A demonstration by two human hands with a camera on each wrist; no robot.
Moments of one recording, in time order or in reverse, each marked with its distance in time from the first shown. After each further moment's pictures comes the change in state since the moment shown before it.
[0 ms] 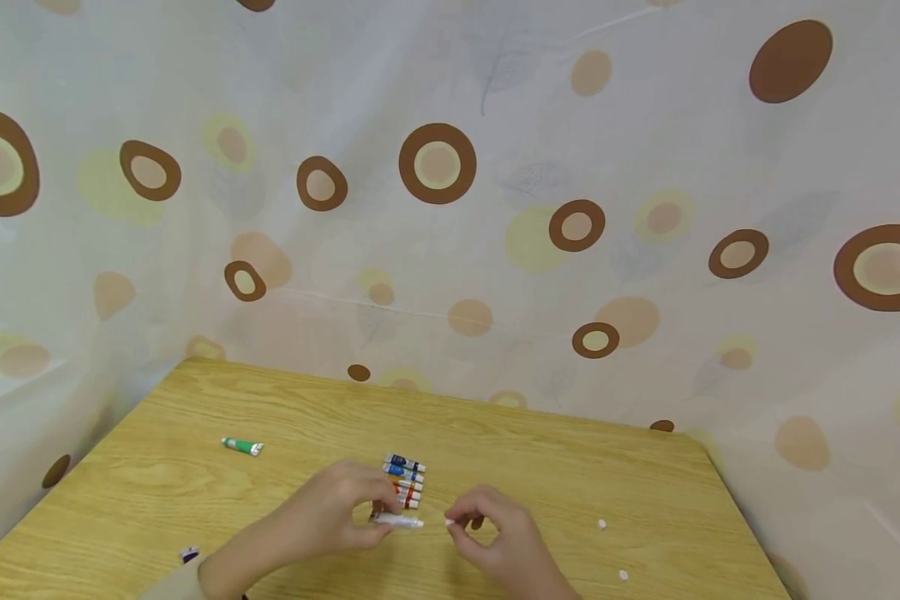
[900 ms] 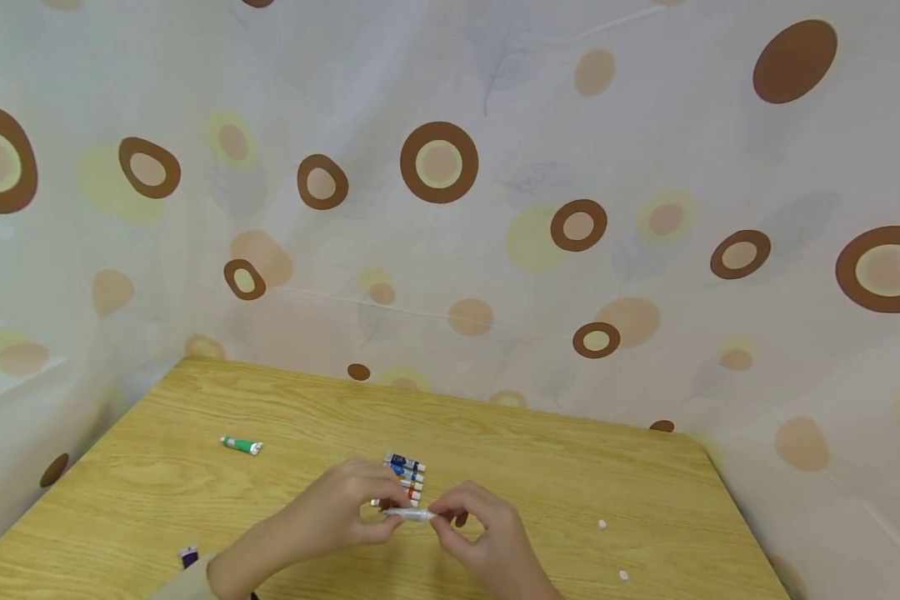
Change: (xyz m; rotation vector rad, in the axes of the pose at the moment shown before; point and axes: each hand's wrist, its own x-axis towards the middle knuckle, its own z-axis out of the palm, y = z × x) left_hand 0.009 0.002 0.004 -0.030 0.058 0.066; right_hand 0.010 -0.009 0.016 0.032 0.067 -0.018
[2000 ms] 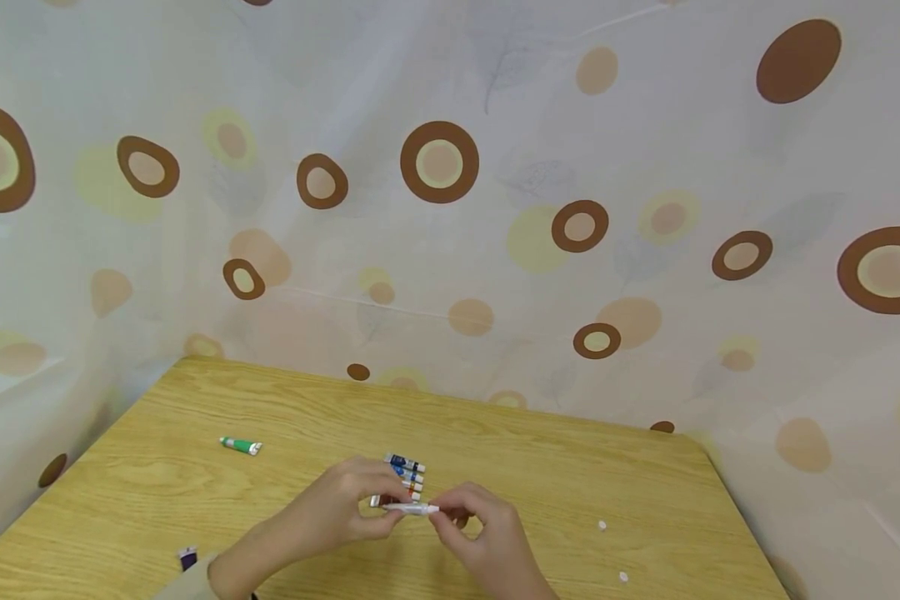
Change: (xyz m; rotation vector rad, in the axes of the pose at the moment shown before) left_hand 0.000 -0.004 0.002 -0.122 0.040 -0.012; right_hand 0.002 -0.009 0.001 0.033 -0.005 0.181
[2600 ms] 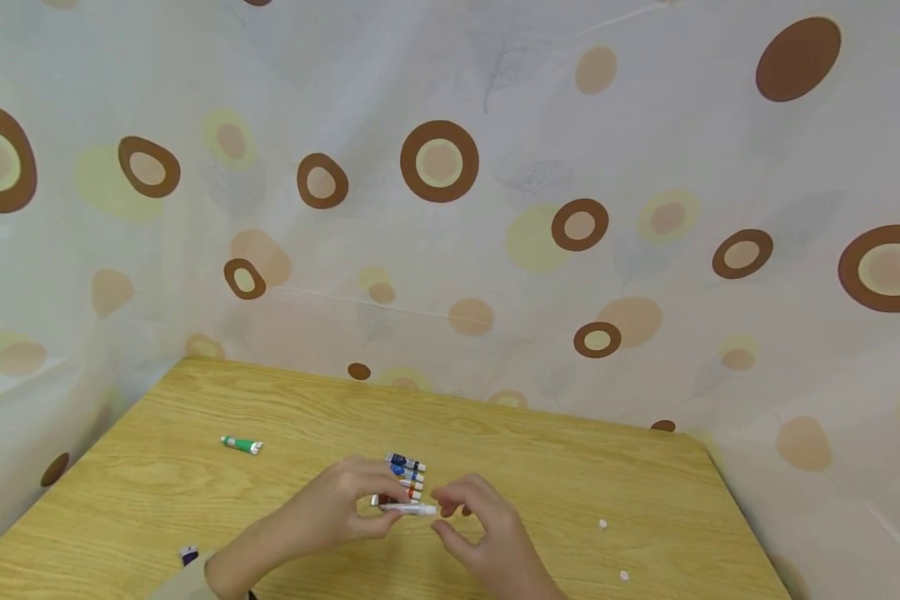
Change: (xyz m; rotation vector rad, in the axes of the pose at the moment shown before) left_hand -0.001 0.001 -0.004 -0.008 -0.067 -0.068; right_hand 0.000 0.008 -0.005 -0.156 -0.001 -0.198
